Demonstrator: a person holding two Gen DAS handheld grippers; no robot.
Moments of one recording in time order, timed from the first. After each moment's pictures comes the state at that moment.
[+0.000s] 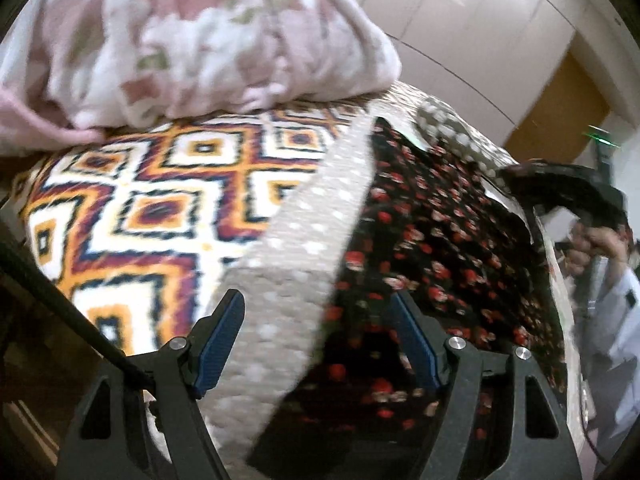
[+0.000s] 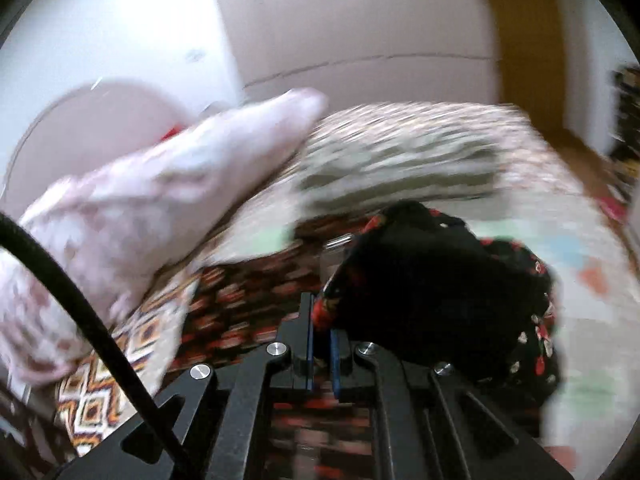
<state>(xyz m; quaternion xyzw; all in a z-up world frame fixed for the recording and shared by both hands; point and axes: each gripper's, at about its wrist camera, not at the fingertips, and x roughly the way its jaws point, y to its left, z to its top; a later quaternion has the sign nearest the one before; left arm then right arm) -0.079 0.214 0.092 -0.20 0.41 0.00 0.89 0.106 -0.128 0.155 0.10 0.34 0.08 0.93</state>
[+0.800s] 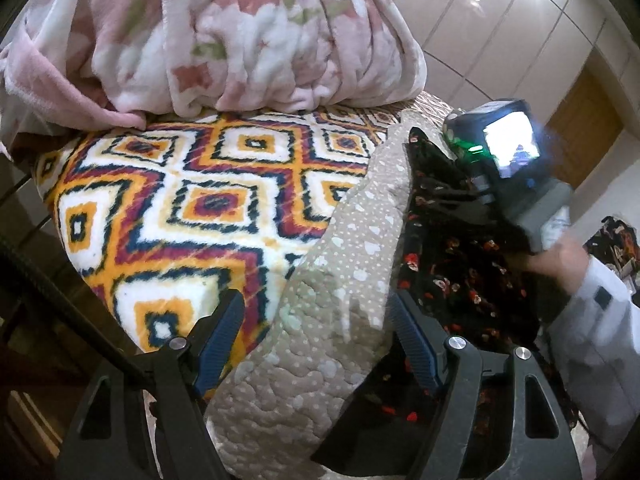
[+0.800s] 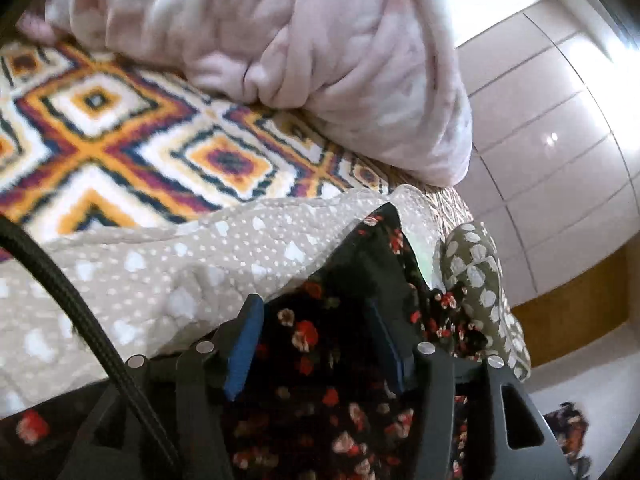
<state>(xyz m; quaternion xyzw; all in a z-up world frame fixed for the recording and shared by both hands) -0.095 0.252 0.082 -0.21 0.40 0.02 0.89 0.085 0.140 0.036 -0.42 0.30 0.12 0.84</state>
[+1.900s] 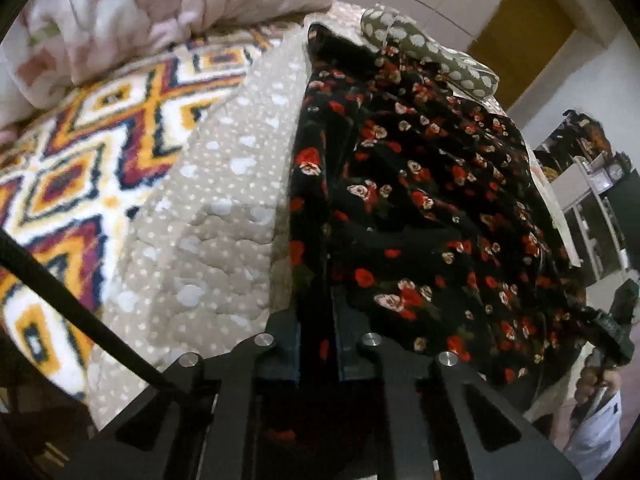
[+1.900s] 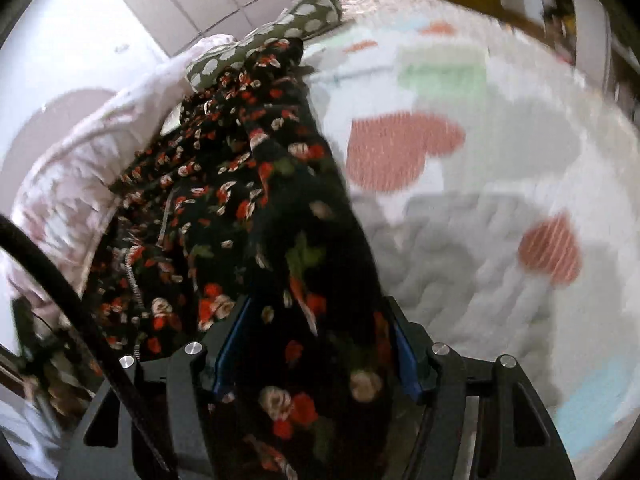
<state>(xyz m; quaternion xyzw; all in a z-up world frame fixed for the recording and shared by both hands) -0.058 0.160 0.045 -0.11 0.49 -0.12 0.85 -0.166 -0.306 -0.006 0.26 0.44 0.02 0.86</state>
